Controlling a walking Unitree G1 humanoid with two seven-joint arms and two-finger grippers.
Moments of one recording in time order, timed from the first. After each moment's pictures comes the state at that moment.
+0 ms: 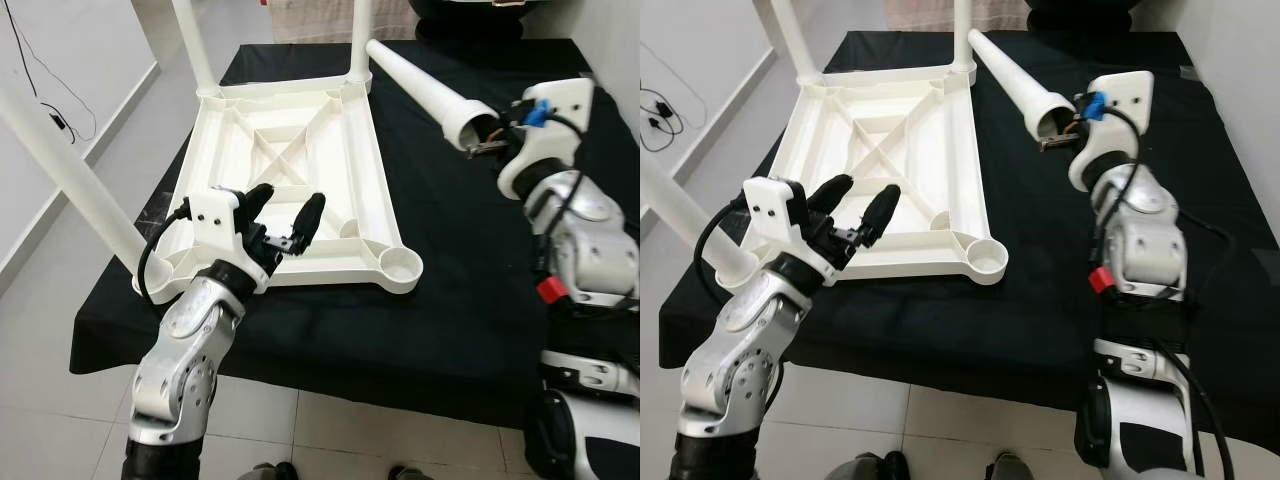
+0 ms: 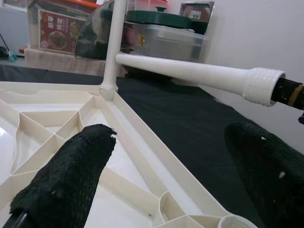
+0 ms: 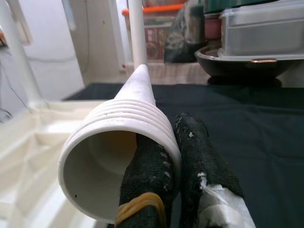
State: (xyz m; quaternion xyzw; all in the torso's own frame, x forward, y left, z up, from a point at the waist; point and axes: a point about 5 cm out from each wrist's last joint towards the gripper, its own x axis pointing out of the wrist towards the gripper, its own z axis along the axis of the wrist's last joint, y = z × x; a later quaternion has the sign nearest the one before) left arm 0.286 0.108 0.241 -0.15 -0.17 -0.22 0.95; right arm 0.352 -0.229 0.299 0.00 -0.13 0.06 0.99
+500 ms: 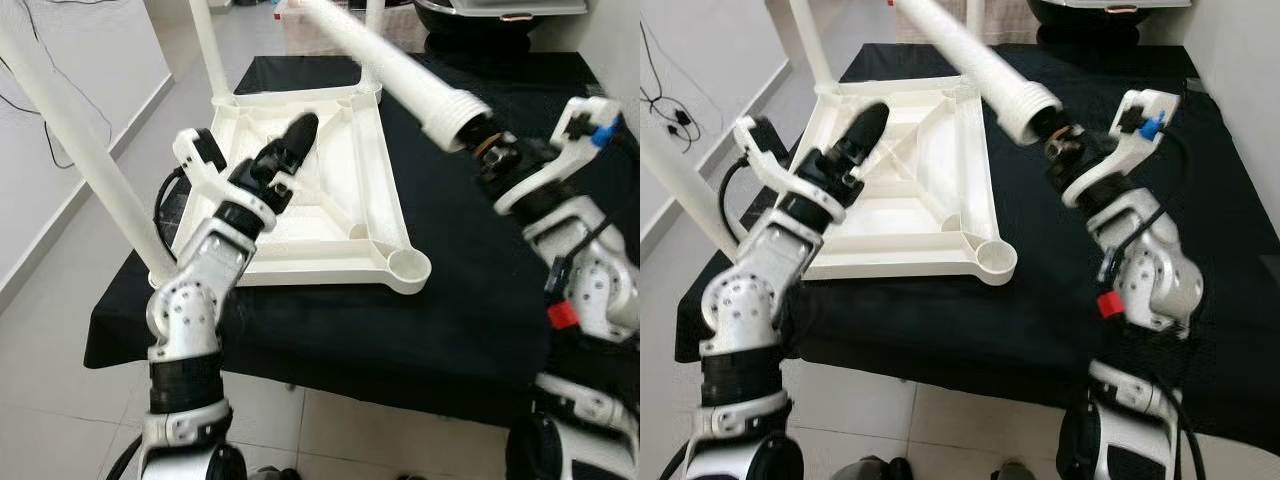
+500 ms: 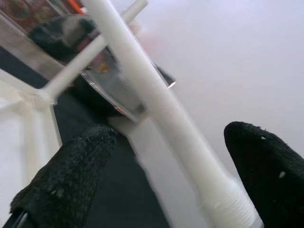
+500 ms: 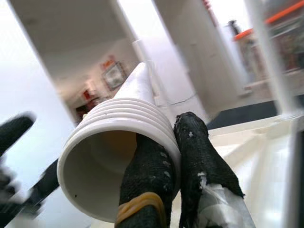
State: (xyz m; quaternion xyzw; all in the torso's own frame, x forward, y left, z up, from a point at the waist) left arm 0.328 0.108 0.287 -0.49 -0.14 -0.30 0.81; right arm 0.324 -0.194 0.277 0.20 -0.17 0.31 0.91
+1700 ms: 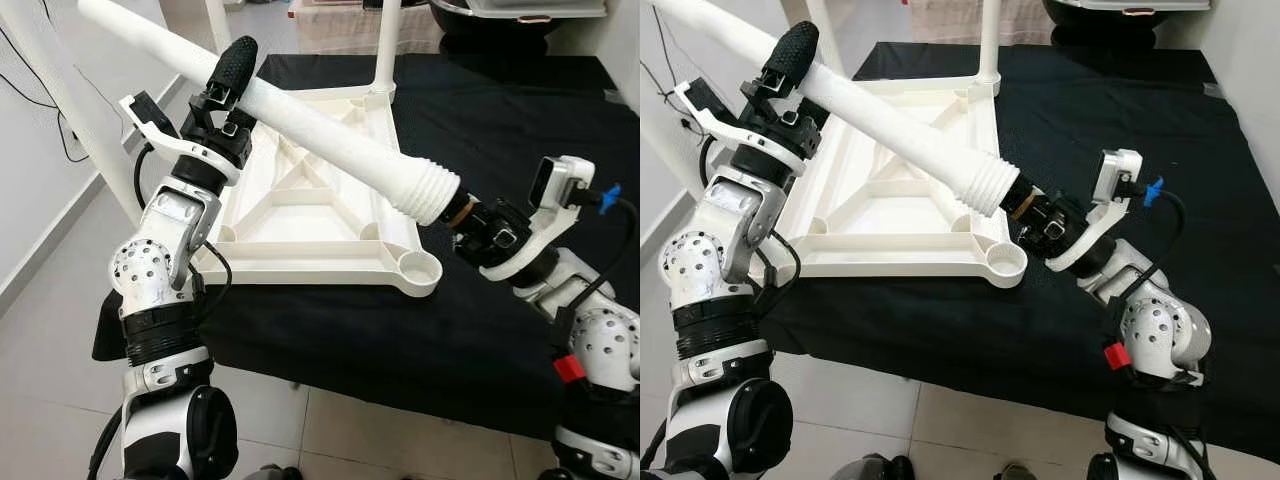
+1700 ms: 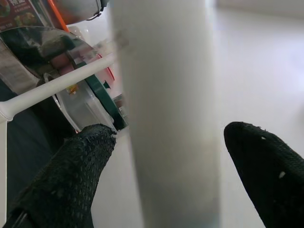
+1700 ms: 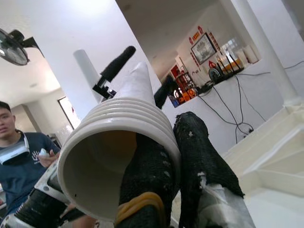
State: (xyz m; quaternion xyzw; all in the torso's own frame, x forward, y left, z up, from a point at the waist) left arm 0.342 0.142 0.311 -0.60 -0.14 -0.31 0.73; right arm 0.288 -0.196 0.247 0.24 -0.12 0.49 0.83
